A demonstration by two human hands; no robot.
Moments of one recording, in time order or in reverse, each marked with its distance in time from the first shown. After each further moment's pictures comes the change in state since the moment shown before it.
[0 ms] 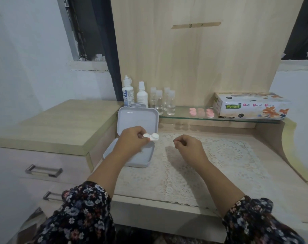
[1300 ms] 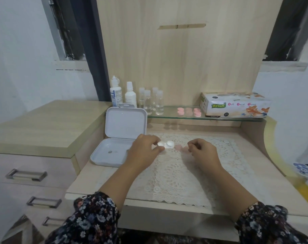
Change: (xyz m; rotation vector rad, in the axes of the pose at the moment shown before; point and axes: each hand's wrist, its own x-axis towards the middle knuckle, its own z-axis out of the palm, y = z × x) left_hand -0.030 0.036 0.057 0.097 -0.046 0.218; right_hand -0.012 0.043 -0.053 0.023 0.158 0.081
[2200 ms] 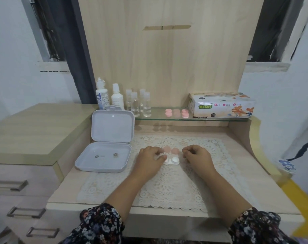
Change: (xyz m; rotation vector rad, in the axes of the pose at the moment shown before) left_hand -0.002 0.016 0.059 -0.212 -0.124 -0.163; right_hand 0.000 0.019 -0.016 0.020 -0.030 0.091
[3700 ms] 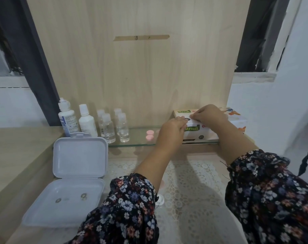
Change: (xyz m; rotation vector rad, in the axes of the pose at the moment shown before) left_hand 0.156 0.129 0.048 0.002 0.066 0.390; right_hand 0.191 -0.080 -0.111 -0.488 0.150 0.043
